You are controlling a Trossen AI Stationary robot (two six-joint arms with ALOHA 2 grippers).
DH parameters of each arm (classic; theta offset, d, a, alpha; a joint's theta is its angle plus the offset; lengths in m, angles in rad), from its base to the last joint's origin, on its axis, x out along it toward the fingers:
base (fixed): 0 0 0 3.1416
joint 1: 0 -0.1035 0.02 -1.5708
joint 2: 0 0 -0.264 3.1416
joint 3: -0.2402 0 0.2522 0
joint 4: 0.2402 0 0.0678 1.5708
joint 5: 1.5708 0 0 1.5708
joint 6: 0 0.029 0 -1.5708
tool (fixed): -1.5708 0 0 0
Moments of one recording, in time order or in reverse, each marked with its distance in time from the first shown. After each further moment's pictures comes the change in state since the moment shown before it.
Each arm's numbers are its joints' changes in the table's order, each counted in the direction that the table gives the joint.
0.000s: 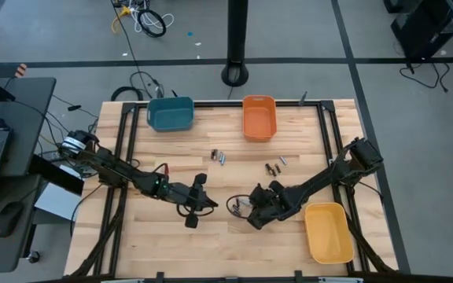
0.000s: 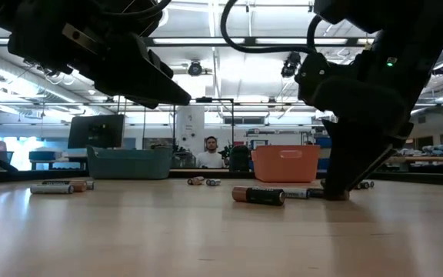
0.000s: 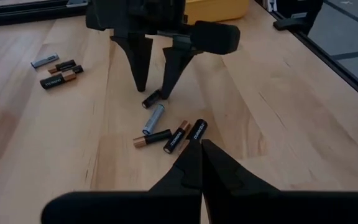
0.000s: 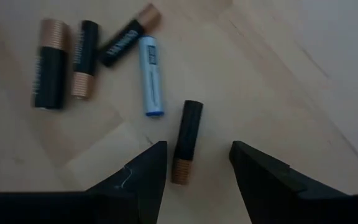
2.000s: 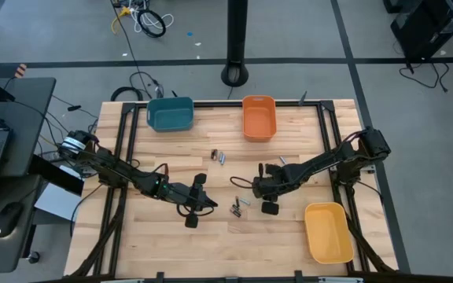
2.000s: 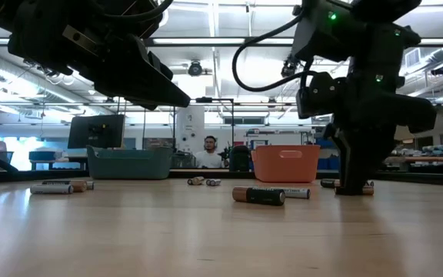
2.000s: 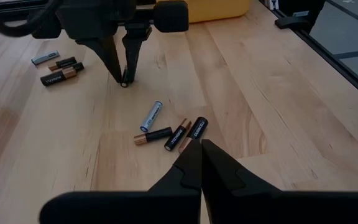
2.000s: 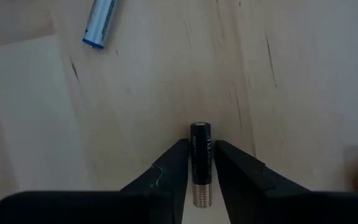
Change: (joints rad) left arm 0.000 0.000 0.000 0.008 0.001 -0.006; right arm 0.217 0.095 0.128 0.034 0.327 -0.669
